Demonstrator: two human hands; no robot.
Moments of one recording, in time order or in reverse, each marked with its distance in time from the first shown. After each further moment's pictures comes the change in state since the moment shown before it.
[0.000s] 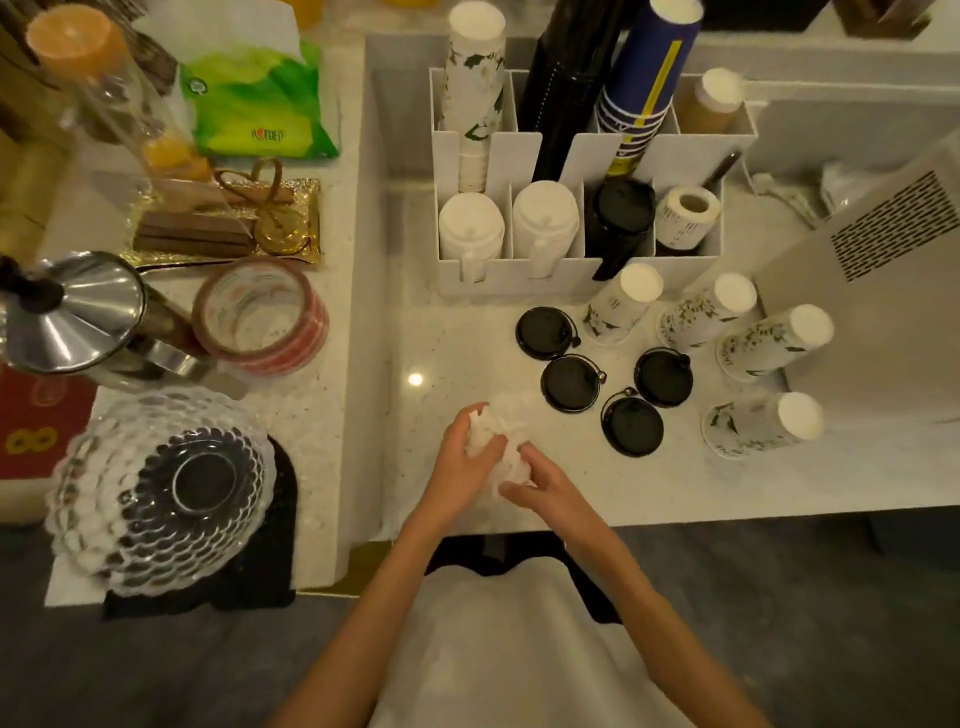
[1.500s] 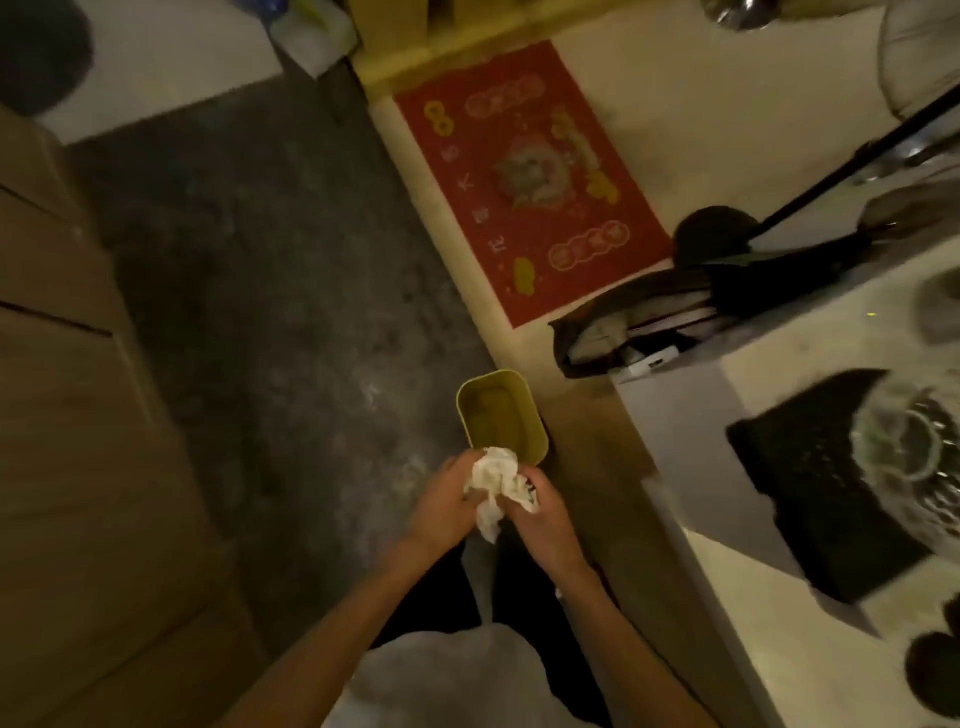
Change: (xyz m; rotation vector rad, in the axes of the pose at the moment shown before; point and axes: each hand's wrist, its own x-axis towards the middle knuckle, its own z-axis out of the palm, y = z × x) left_hand -0.270 -0.234 -0.196 -0.202 0.768 -0.333; right_hand -0.001 0.121 0.328 -0.855 -0.625 0.143
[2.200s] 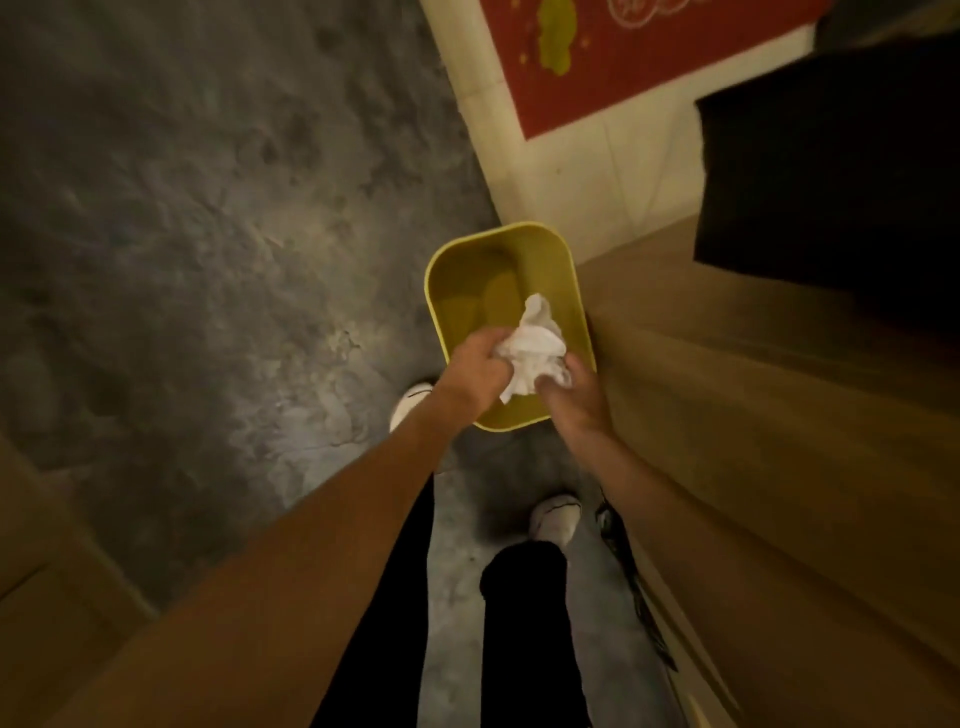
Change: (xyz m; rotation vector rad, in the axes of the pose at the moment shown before) left_hand 0.374 -0.263 0.138 -0.245 -0.072 -0.362; right_hand 0.379 0.249 0.057 -0.097 0.184 0.267
